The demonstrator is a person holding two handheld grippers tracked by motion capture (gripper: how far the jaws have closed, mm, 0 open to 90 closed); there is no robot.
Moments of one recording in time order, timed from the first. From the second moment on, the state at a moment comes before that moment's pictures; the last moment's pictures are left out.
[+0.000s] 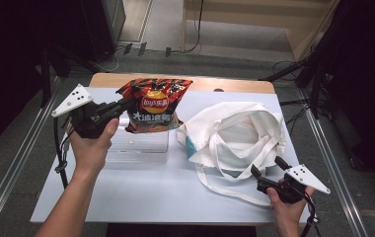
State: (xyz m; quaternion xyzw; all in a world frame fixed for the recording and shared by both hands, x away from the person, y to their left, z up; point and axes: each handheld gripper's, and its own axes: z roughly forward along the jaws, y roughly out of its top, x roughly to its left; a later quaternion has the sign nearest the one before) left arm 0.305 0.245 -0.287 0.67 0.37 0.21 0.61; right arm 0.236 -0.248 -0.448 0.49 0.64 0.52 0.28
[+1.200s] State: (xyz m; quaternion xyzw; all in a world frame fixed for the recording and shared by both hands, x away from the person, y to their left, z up) left arm 0.314 0.299 -0.336 0.68 0.41 0.19 0.58; right arm 0.236 -0.248 -0.450 0.50 0.64 0.51 0.28
